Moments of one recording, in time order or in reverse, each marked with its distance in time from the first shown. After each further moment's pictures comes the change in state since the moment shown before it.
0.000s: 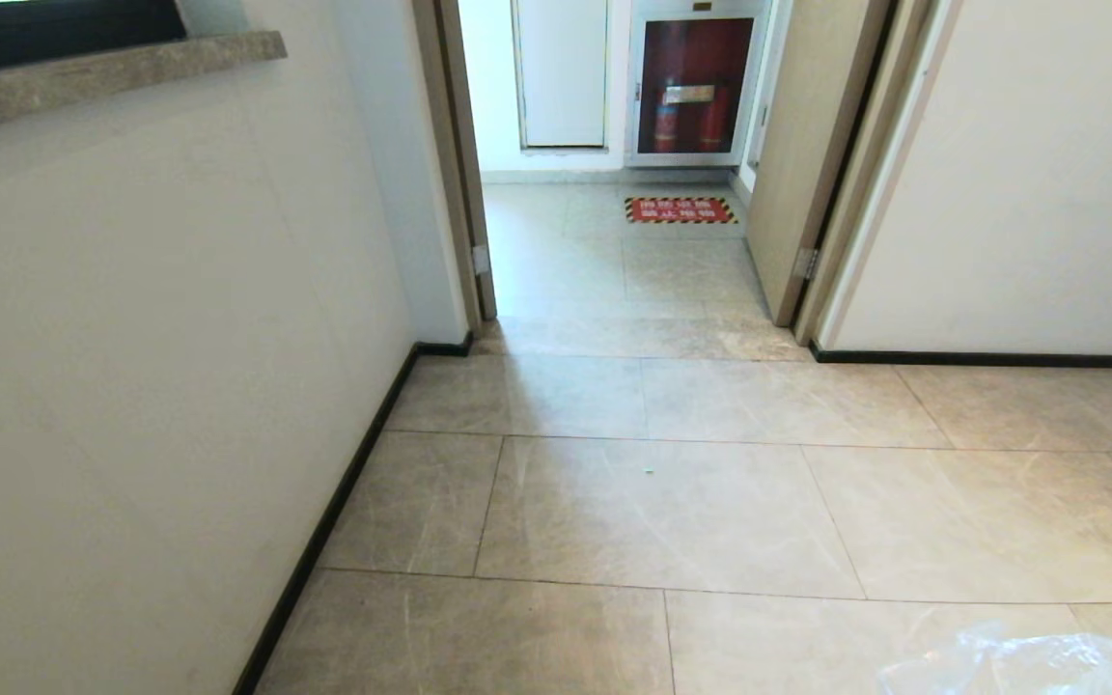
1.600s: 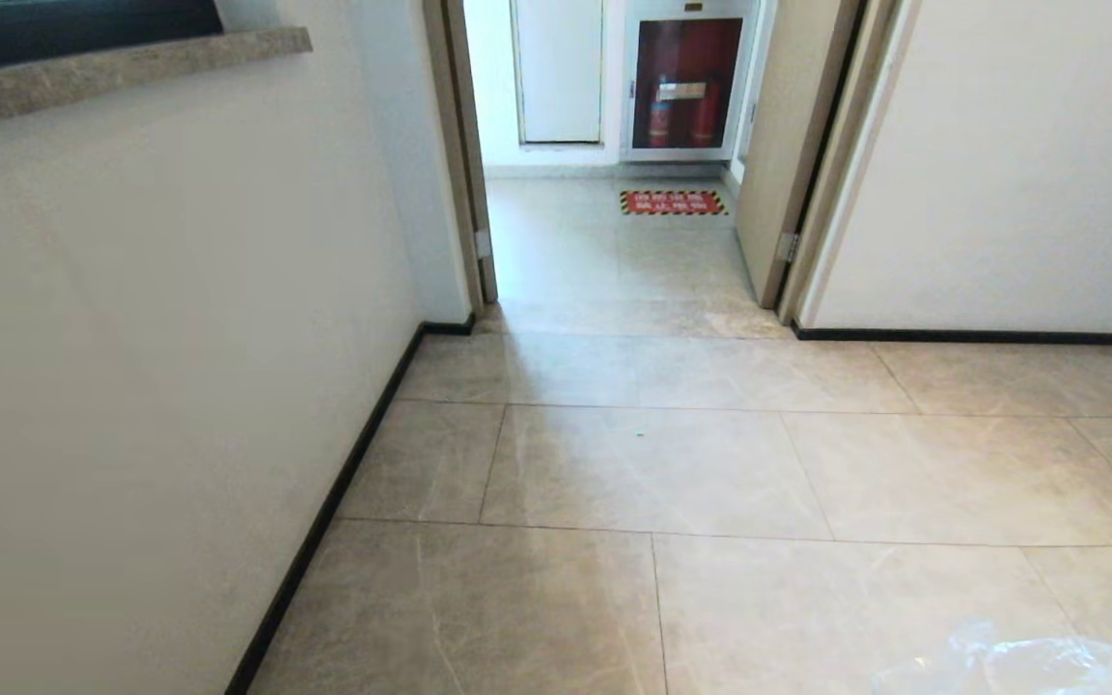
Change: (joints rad) left arm 0.000 0.000 0.000 0.000 0.000 0.000; right arm -0.001 0.000 0.000 0.000 0.000 0.000
